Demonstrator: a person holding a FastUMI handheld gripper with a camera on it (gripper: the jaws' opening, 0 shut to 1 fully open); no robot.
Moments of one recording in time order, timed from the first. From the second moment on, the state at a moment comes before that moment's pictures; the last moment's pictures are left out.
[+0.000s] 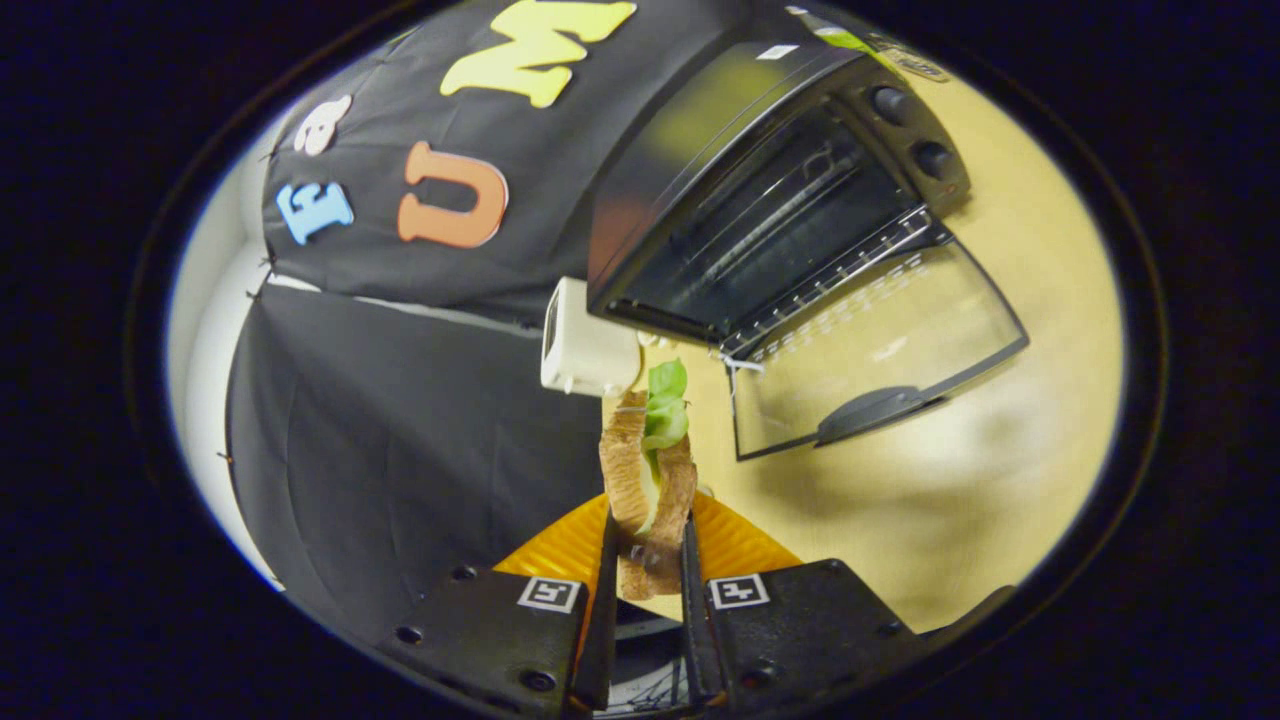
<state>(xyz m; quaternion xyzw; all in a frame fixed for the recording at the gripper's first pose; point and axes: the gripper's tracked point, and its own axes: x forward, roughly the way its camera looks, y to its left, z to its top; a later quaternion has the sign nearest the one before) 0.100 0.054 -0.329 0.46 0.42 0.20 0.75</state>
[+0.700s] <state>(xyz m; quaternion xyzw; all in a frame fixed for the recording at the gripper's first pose) 0.247 -0.012 -0.385 0.62 0.23 0.05 0.75</state>
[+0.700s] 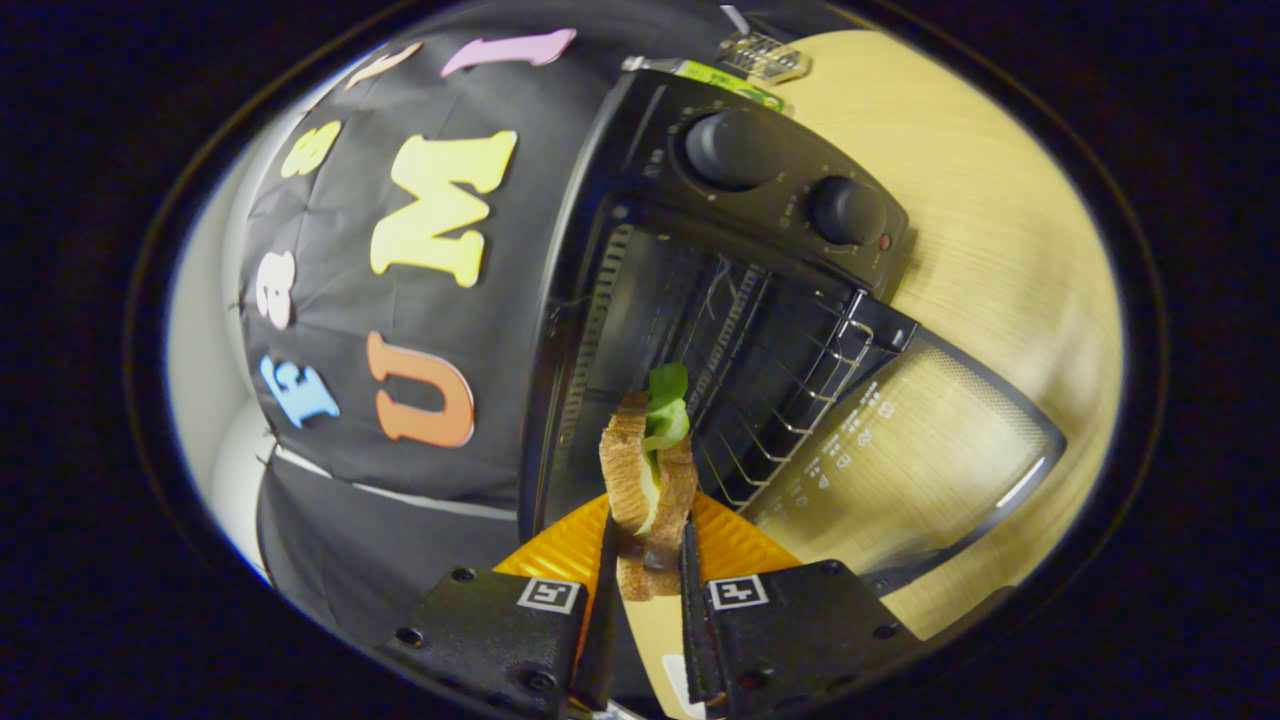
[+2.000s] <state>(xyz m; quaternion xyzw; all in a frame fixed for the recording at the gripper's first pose) 0.223 0.037 -0.415 0.52 0.40 0.01 0.76</state>
